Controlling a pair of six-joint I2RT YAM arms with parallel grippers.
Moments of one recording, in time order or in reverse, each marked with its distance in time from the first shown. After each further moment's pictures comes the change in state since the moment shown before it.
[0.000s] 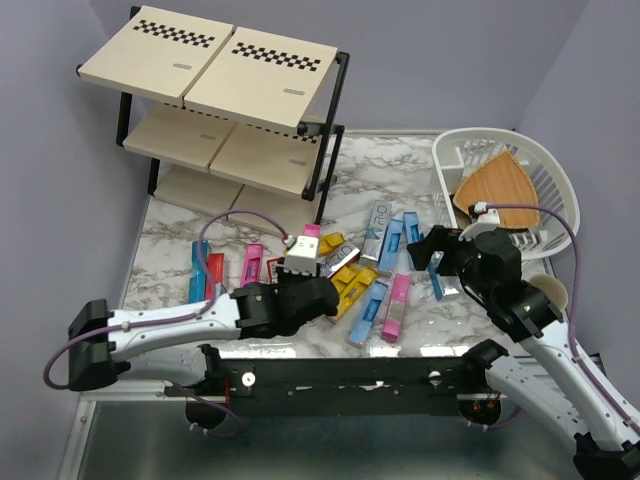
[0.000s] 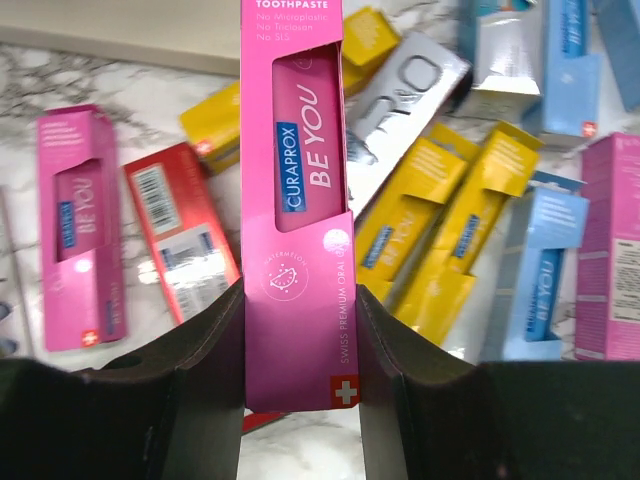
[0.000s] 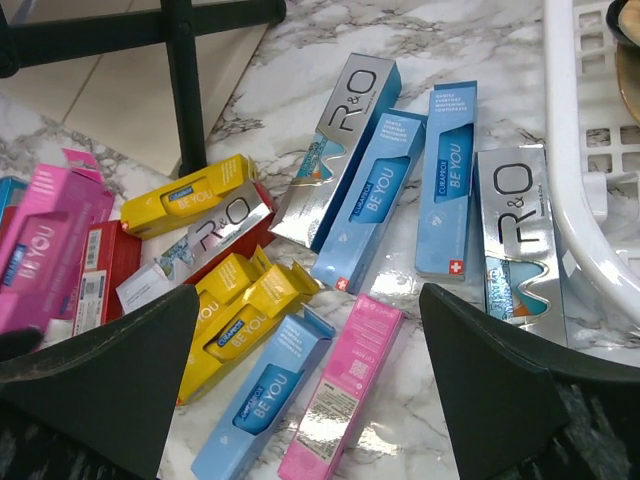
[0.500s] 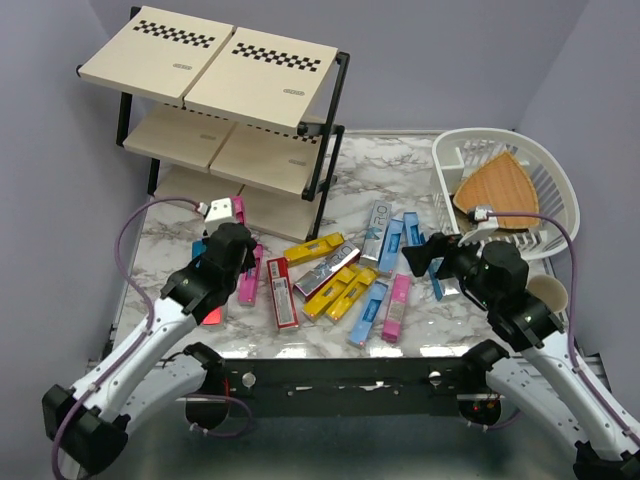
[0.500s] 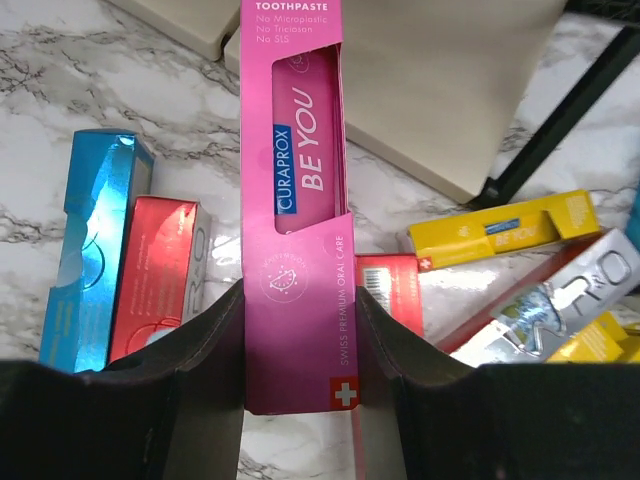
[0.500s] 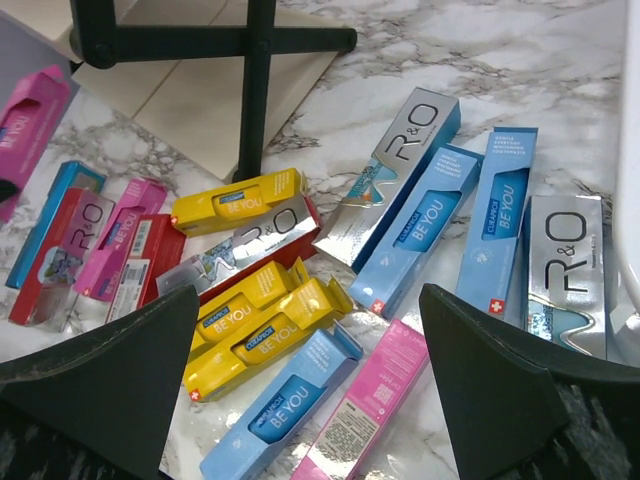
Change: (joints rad) left arm 0.692 -0.430 -0.162 0.055 0.291 0.264; right arm 0.000 -0.094 -0.090 0.129 -0.102 -0.067
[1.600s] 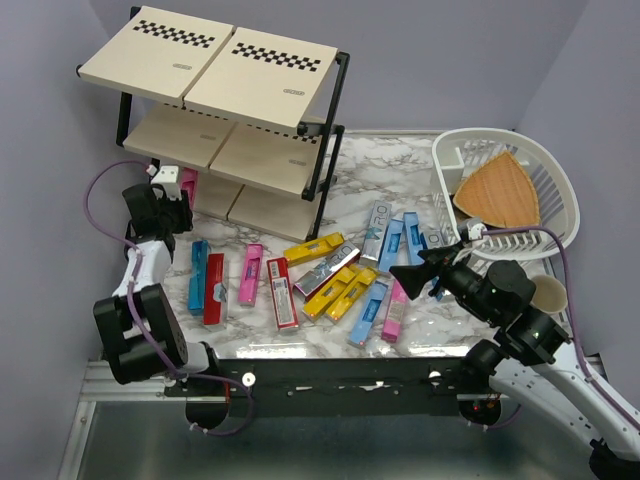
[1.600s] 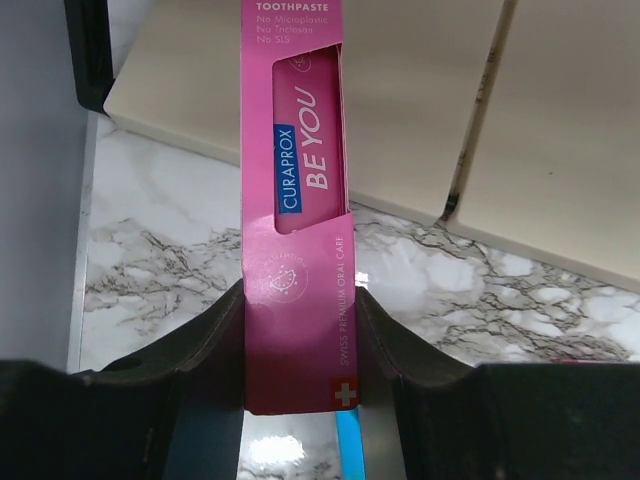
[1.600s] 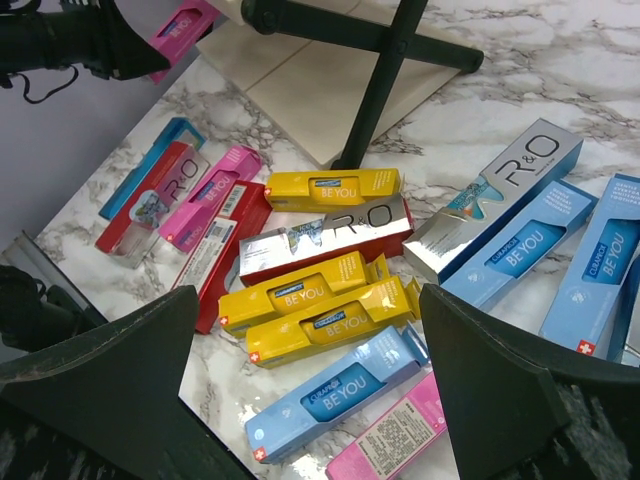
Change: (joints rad) left arm 0.940 0.557 0.068 0.595 0.851 0.747; right arm 0.196 -0.117 -0.043 0.057 -0.043 -0.051
